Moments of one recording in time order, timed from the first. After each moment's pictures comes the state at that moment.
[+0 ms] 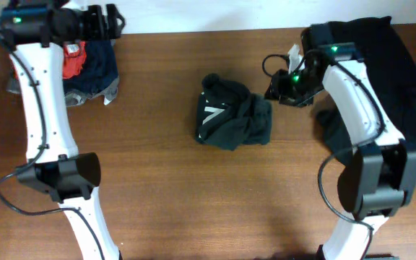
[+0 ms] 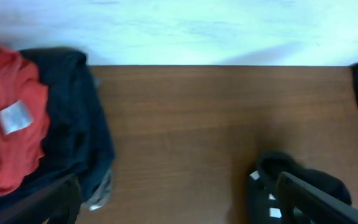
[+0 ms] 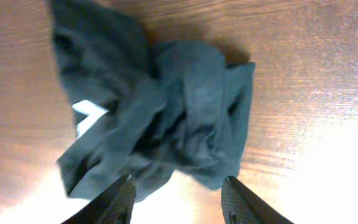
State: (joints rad) left arm 0.10 2.27 2.73 -1.32 0.34 0.00; right arm 0.07 1.98 1.80 -1.15 -0.38 0.24
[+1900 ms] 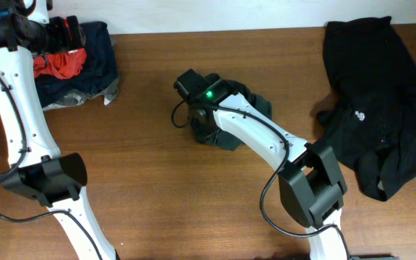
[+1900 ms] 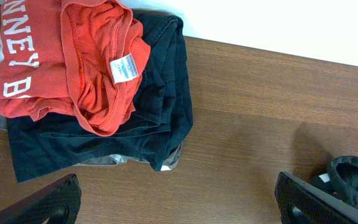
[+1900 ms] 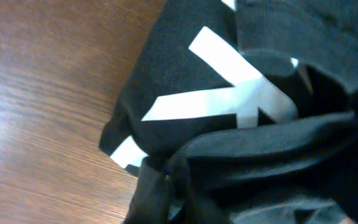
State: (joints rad) left arm 0.22 2.27 2.73 -1.40 0.19 0.01; right arm 0.65 2.13 1.82 -1.06 0.16 0.24
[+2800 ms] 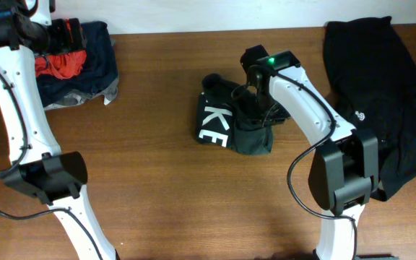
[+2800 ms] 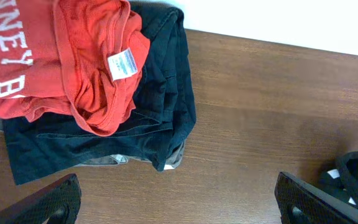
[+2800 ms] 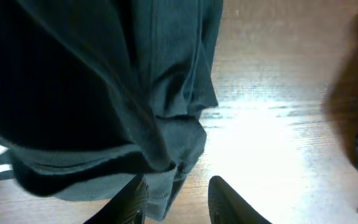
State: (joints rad) left arm 0.22 2.30 2.73 -1.41 0.19 0.04; right arm 0.32 2.10 1.83 -1.33 0.10 0.36
